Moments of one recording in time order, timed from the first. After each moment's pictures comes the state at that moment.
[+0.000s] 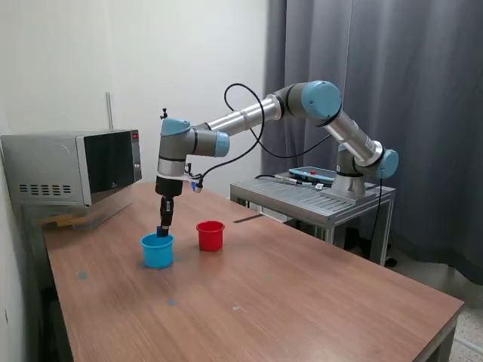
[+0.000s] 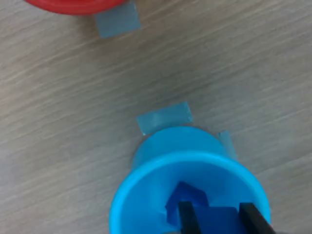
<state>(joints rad) -0.24 -0.60 0.92 -2.05 -1.60 -2.95</state>
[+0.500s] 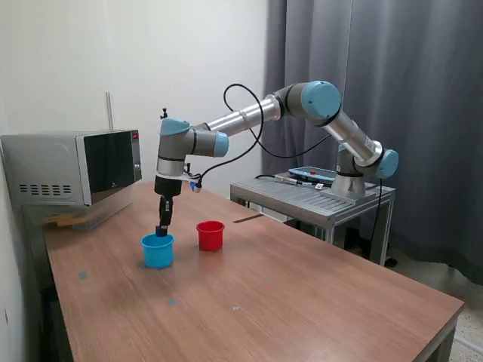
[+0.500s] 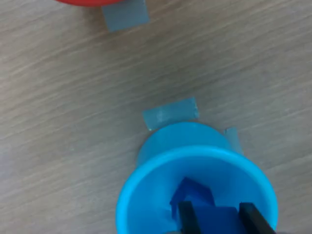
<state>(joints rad) -0.25 -0.60 0.92 -2.06 -1.60 -2.98</state>
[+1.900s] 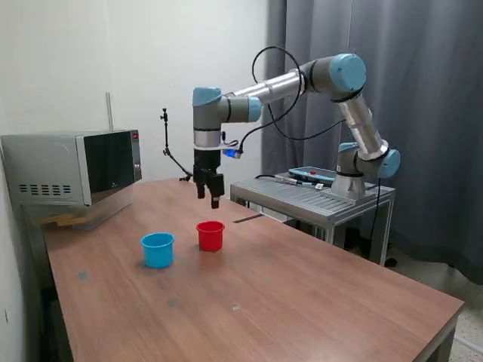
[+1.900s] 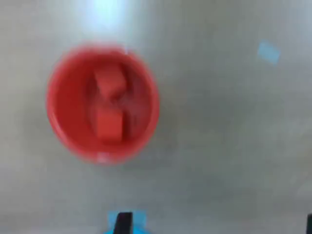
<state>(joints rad) -0.18 -0.89 1.18 -1.85 -1.60 -3.19</state>
